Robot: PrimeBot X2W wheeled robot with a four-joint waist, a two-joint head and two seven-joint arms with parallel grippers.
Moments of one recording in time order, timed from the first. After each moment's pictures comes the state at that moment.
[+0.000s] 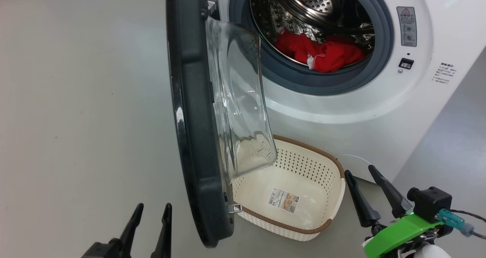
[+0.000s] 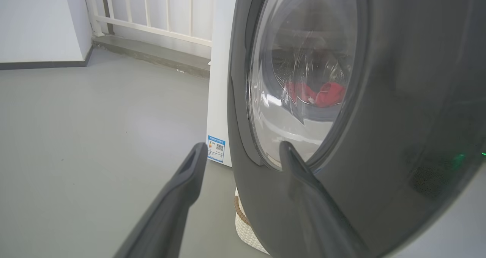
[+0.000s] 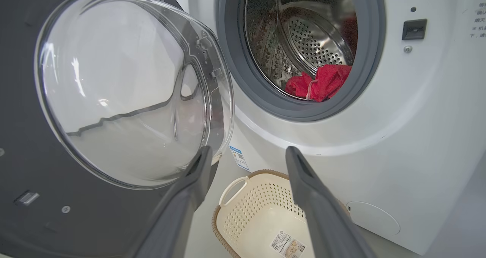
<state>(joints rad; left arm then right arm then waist) 0.00 0.04 -0.10 0.23 -0.30 -0.08 -0.25 -0.11 -0.20 0.26 0.34 0.61 0.12 -0.25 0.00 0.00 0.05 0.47</state>
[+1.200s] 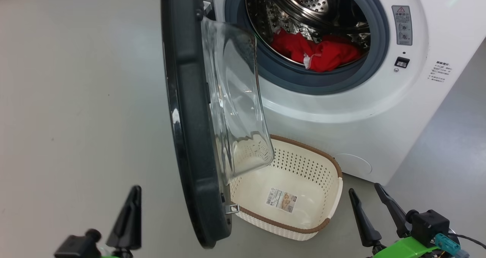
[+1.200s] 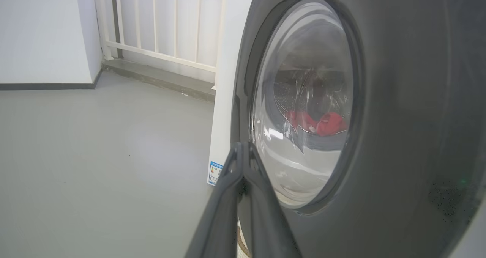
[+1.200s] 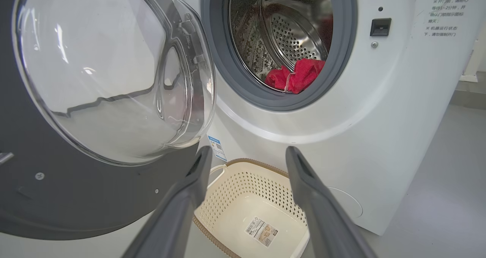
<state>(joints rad) 0.00 0.04 -0.05 0.15 -0.32 -0.08 -0.25 0.02 -0.09 0.10 0.27 0.35 0.12 -0.25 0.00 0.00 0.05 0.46</state>
